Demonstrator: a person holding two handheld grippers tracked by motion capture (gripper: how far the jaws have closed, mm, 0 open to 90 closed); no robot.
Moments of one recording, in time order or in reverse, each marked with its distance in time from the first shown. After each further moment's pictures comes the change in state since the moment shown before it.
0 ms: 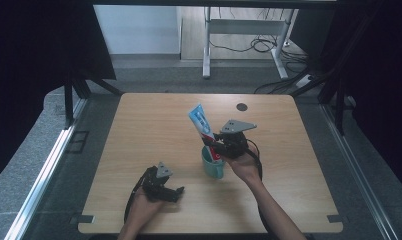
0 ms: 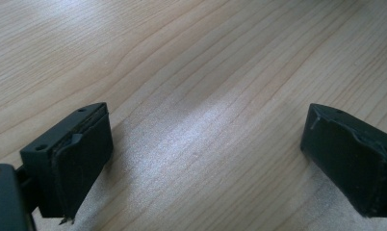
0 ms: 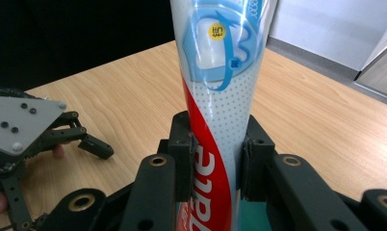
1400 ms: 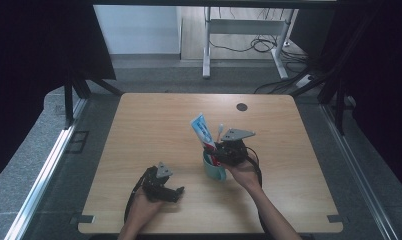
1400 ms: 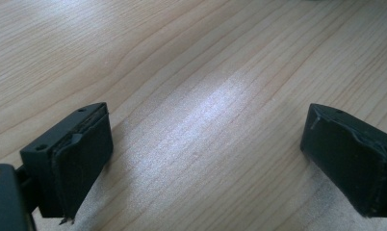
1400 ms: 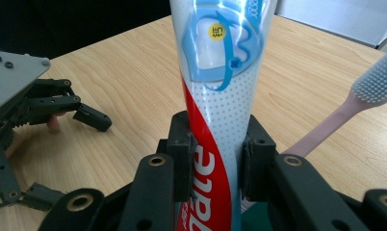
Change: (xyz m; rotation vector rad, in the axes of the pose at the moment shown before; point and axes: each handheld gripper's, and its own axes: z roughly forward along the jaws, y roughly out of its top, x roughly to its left) left arm 0.000 0.000 0.000 0.002 0.002 0.004; right arm -0.004 -0.034 0.011 0.048 0.026 0.056
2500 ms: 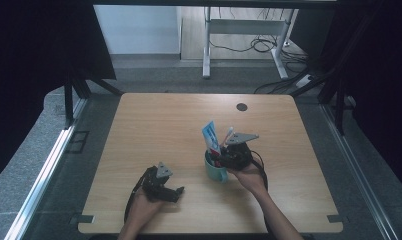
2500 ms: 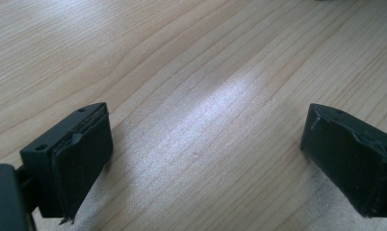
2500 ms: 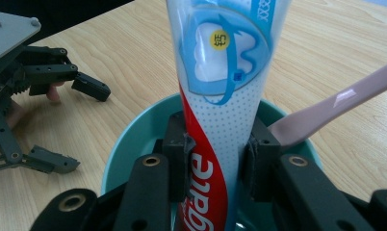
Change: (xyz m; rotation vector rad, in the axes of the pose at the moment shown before) left arm 0.000 0.000 0.000 0.000 0.000 0.001; right arm -0.009 -0.019 -0.005 0.073 0.022 0.037
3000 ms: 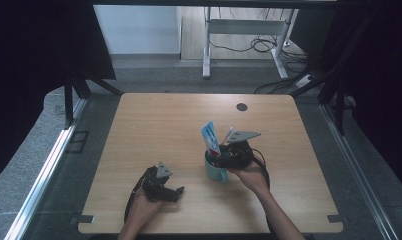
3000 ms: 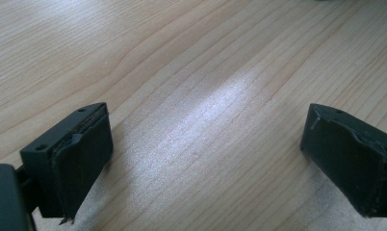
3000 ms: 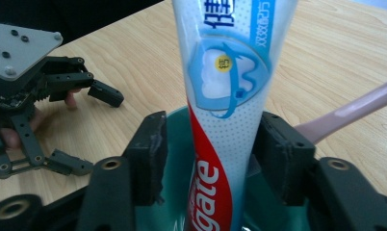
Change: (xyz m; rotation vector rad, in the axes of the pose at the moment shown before) left arm 0.000 0.000 0.000 0.000 0.000 -0.001; right arm 0.000 0.007 -0.007 -0.005 0.042 0.005
